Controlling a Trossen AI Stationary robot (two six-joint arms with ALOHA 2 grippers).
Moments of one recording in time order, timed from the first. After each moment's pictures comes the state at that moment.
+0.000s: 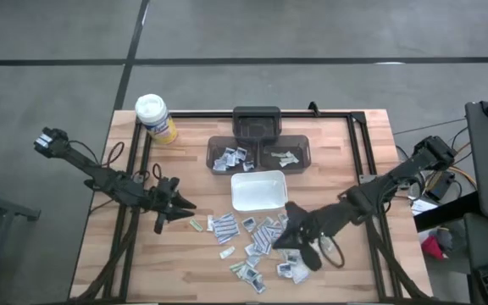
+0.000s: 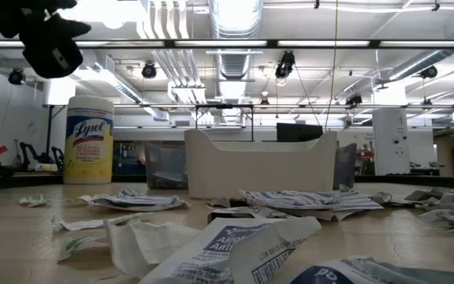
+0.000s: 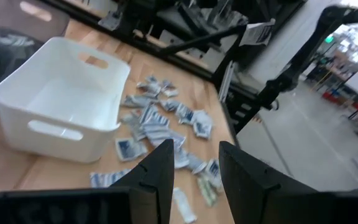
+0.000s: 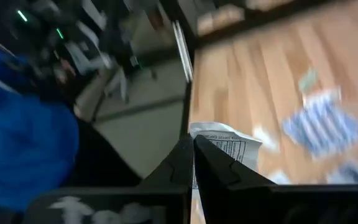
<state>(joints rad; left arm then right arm) -0.53 0.62 0.34 0.11 -0.33 -0.60 0.53 1.40 1.10 -0.09 0.12 0.64</state>
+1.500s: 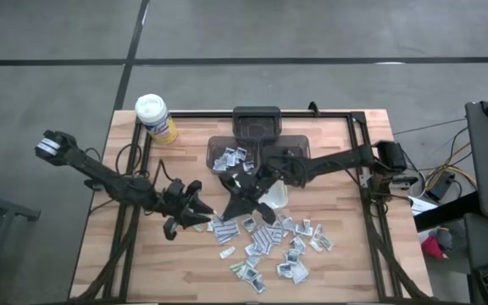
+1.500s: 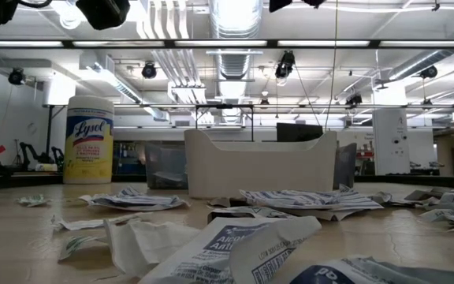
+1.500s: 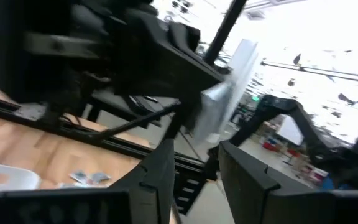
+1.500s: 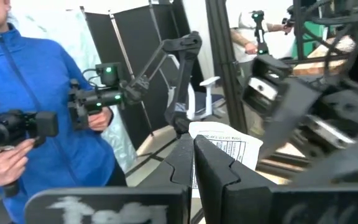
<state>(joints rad) -0.44 1.04 0.44 0.84 -0.16 -0.47 0.06 1.85 1.38 0.56 -0.75 0.35</state>
